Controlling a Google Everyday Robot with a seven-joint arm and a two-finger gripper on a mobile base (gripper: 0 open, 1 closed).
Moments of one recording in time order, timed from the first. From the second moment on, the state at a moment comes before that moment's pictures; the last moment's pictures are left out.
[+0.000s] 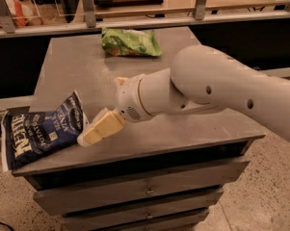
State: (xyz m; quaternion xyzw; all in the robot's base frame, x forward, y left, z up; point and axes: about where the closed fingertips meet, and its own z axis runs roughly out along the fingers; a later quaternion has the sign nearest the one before) arm 0.486 0.092 0.872 -0.51 0.70 0.27 0.41
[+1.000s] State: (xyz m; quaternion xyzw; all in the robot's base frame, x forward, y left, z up) arm 0.477 0.121 0.876 -0.49 0.71 0.27 0.43
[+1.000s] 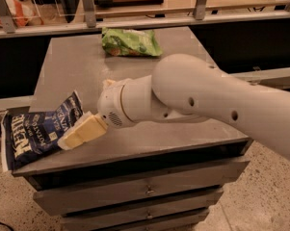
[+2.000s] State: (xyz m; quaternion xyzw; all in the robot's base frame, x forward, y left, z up) arm 0.482 0.145 0.852 -0.48 0.73 0.27 0.40
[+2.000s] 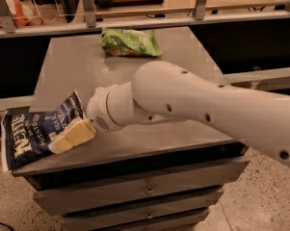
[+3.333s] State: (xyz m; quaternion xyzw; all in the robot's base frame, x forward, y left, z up) arm 0.478 0.158 0.838 -0.52 0.71 0.29 0.38
